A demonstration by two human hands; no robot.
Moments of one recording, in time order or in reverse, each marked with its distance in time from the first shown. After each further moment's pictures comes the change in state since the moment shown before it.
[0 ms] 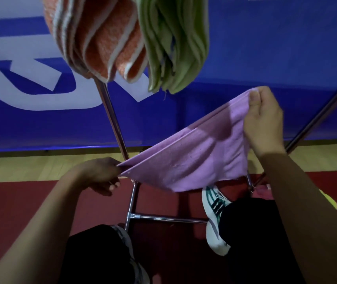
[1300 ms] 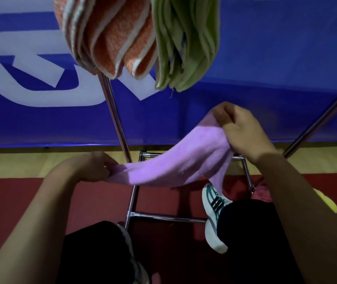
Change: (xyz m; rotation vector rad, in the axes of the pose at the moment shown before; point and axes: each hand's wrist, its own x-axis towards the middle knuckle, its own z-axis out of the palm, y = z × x) left_hand -0.018 -0.007 -0.029 0.594 0.050 0.210; right_hand -0.016 -0.022 0.012 0.061 -0.508 -0.021
